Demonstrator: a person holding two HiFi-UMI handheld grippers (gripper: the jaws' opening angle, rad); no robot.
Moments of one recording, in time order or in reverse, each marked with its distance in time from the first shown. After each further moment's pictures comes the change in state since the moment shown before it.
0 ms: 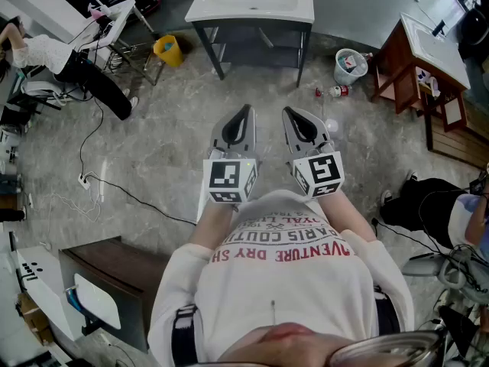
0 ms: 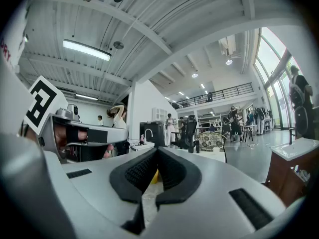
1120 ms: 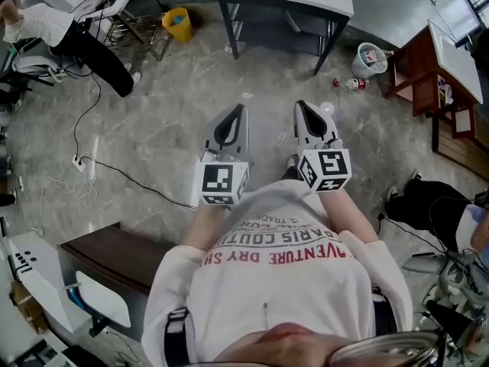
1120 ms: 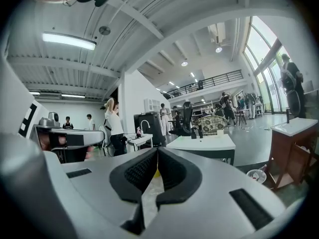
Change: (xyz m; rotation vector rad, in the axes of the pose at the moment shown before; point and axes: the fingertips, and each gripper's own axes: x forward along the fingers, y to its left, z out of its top) left arm -0.035 0.179 -0.056 -0.019 0.045 0.043; right arm 0.126 0.074 -0.060 0.122 0.113 -0.089
